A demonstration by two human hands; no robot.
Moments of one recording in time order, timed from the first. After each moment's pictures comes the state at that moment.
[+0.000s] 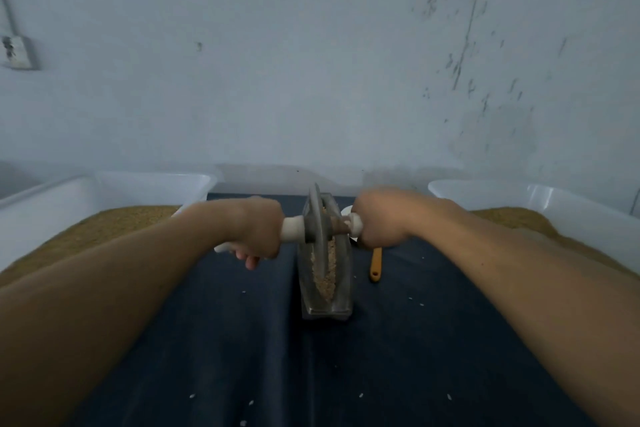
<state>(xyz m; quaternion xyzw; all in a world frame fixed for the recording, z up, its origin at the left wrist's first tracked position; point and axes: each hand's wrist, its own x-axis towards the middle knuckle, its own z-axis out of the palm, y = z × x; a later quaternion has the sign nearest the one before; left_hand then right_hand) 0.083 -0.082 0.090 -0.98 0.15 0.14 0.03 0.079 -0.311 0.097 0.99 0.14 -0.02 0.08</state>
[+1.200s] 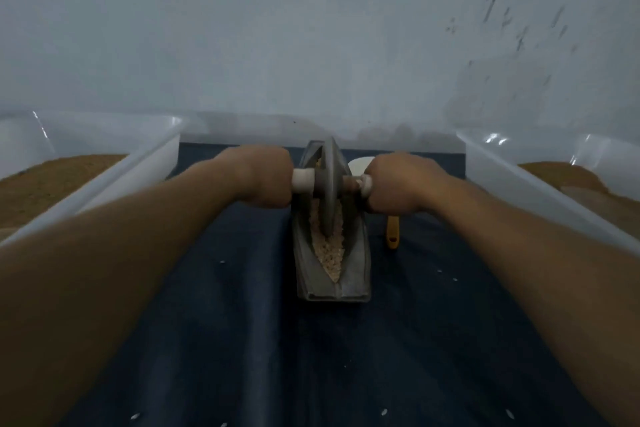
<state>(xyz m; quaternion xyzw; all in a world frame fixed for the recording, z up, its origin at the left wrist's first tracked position) 0.184 -0.100 0.025 -0.98 0.19 -0.06 0.07 0.152 -0.332 0.025 1.00 0.08 0.03 0.04</state>
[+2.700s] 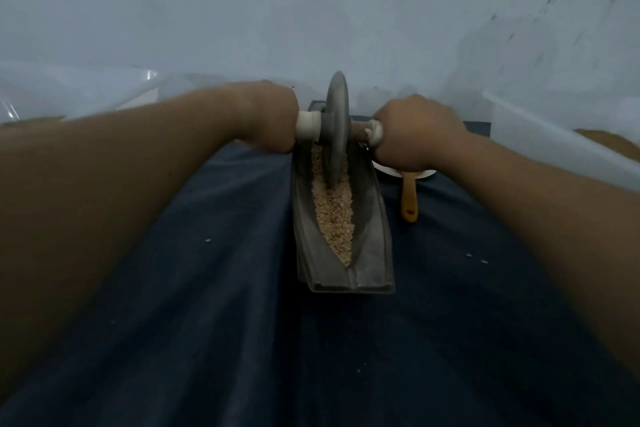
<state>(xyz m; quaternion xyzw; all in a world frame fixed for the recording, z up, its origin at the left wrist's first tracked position) 0.215 -0.114 0.033 -0.98 0.18 -0.08 0.08 0.189 -0.338 0.013 0.98 0.09 0.17 0.06</state>
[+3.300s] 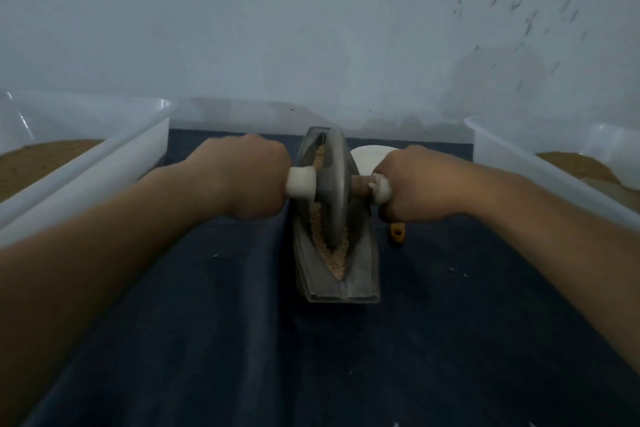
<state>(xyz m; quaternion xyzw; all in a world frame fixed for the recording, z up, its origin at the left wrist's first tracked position) 0.144 -0.088 0.022 -0.97 0.19 -0.10 0.07 0.120 -0.336 0.032 0.99 0.13 0.00 0.03</state>
